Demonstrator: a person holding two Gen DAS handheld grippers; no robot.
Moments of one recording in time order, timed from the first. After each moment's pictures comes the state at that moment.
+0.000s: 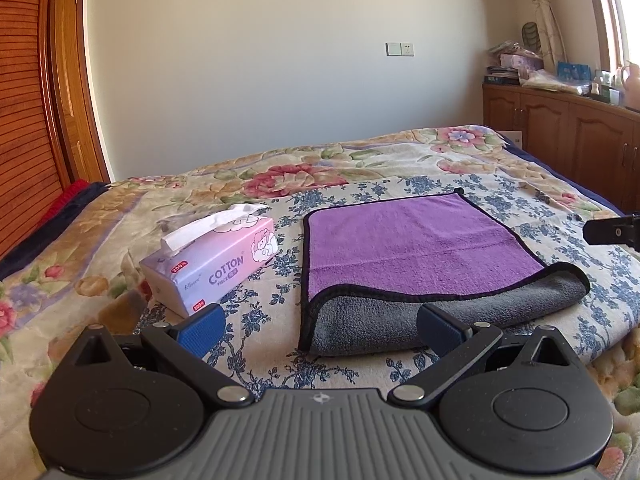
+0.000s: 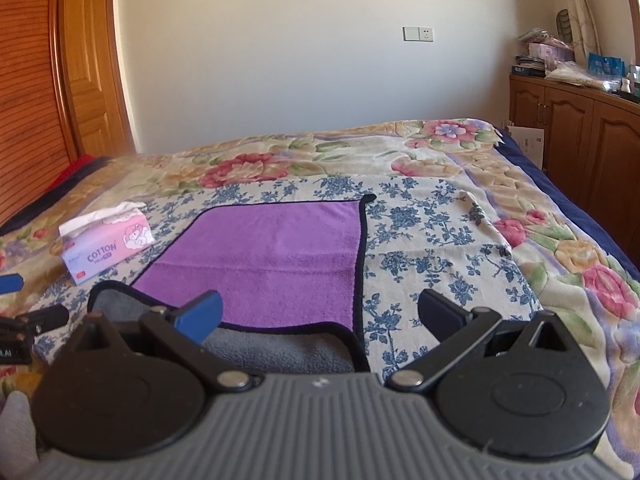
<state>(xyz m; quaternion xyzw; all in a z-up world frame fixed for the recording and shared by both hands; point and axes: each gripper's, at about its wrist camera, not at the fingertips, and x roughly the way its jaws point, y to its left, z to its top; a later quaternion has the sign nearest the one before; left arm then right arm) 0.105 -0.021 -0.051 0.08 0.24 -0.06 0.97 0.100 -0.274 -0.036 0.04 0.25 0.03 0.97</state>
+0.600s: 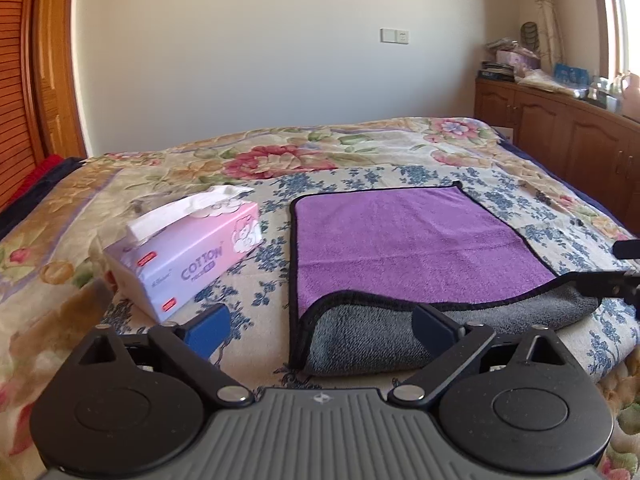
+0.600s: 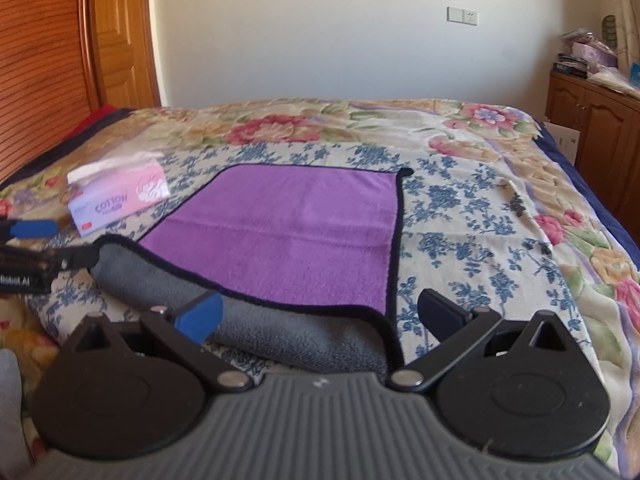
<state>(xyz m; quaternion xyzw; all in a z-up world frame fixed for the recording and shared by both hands) 0.149 -0.010 -0.065 0.05 0.27 -0.10 0.96 0.124 -0.254 -0.054 -0.01 0.30 0.08 0.95</state>
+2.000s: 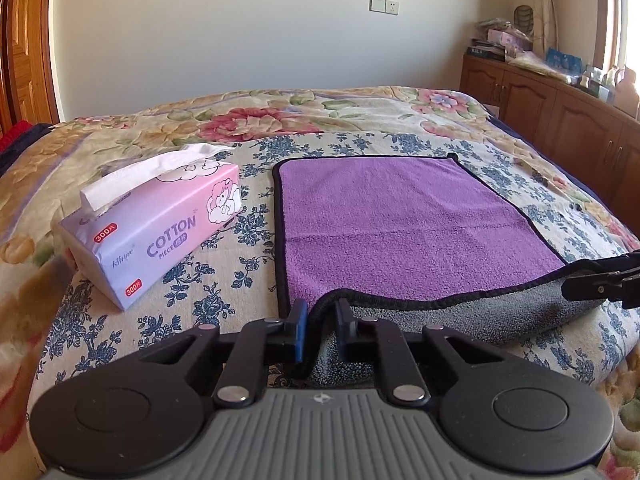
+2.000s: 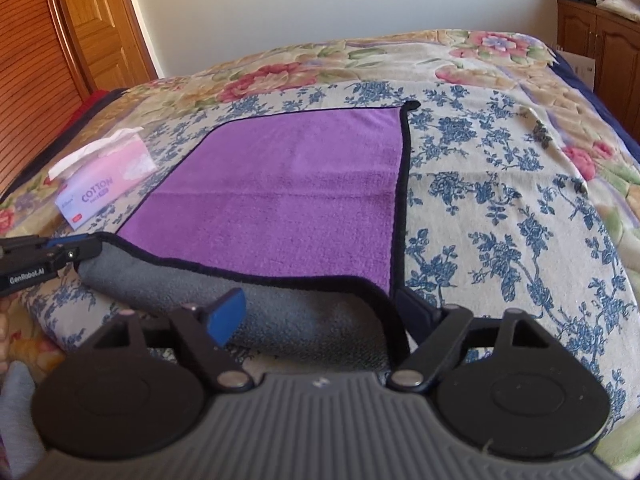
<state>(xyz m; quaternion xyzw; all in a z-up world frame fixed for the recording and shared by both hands) 0.188 -0.002 -0.088 0.03 0.32 -0.13 0.94 0.157 -0.276 -0.076 0.06 0.38 0.10 0.92</state>
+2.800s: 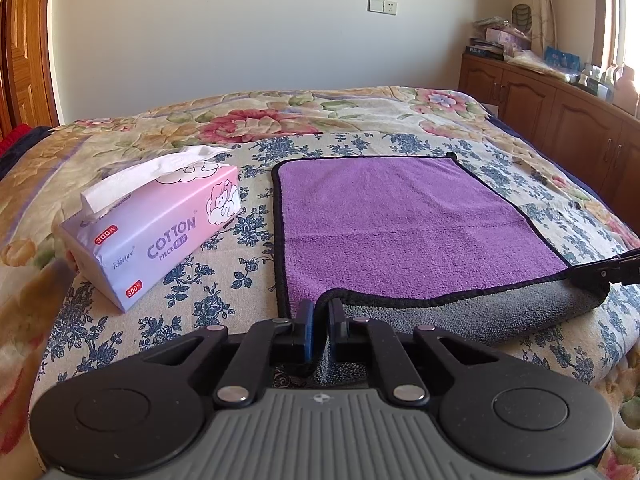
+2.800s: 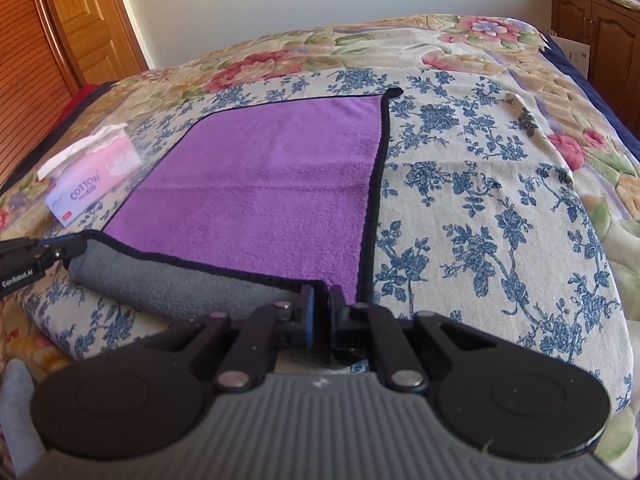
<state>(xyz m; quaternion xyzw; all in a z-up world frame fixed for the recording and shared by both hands) 0.187 -0.003 -0.087 0.04 0.32 -0.13 0.94 0.164 -0.294 -0.073 0.06 0.41 0.09 0.91</state>
